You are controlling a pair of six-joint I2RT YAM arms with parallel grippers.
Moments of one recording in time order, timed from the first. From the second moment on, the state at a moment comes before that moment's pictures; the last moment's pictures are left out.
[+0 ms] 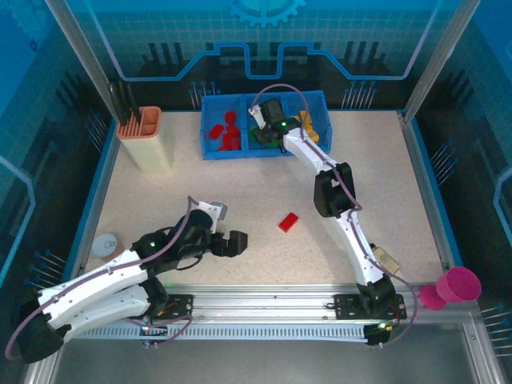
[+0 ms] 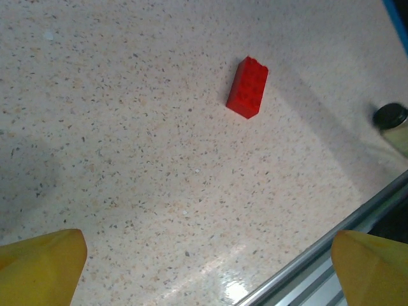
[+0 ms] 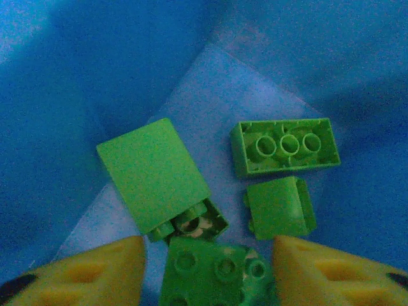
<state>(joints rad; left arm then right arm) -0.85 0.84 0.57 -0.45 -0.01 -0.66 0.46 2.65 2.50 -0.64 0.12 -0.23</state>
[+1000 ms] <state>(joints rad) -1.00 1.82 1.16 -0.29 -0.13 -0.24 0.39 1.40 1.33 -0.52 0.07 -0.06</state>
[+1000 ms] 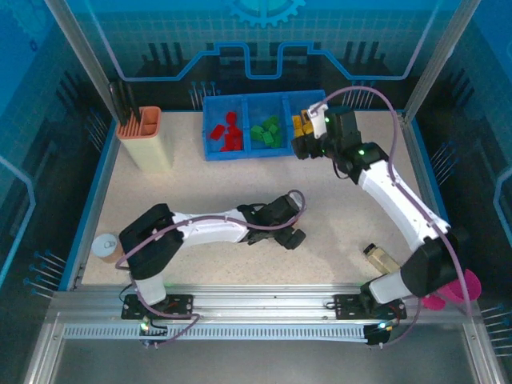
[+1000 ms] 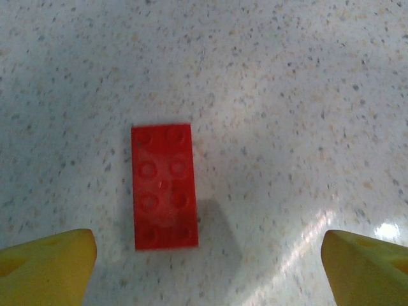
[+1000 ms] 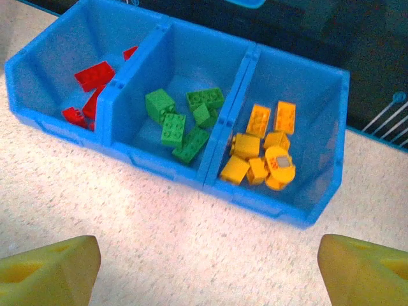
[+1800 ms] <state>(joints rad) -0.89 2.02 1.32 -0.42 -0.06 -0.36 0.31 0.99 1.13 -0.64 0.08 0.08</state>
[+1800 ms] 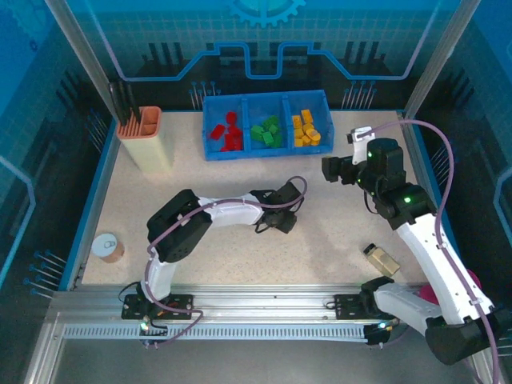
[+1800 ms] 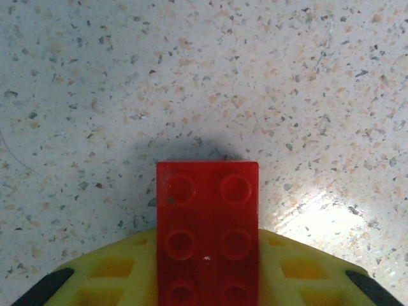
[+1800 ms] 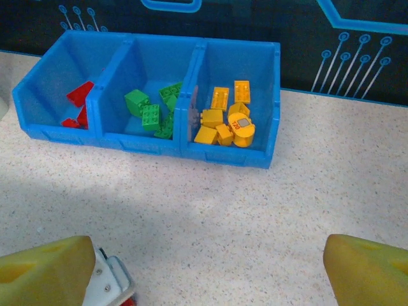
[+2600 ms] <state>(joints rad) -0.27 2.26 2.02 -0.44 -0.13 -0.35 0.26 0.88 1.02 -0.69 0.00 0.09</state>
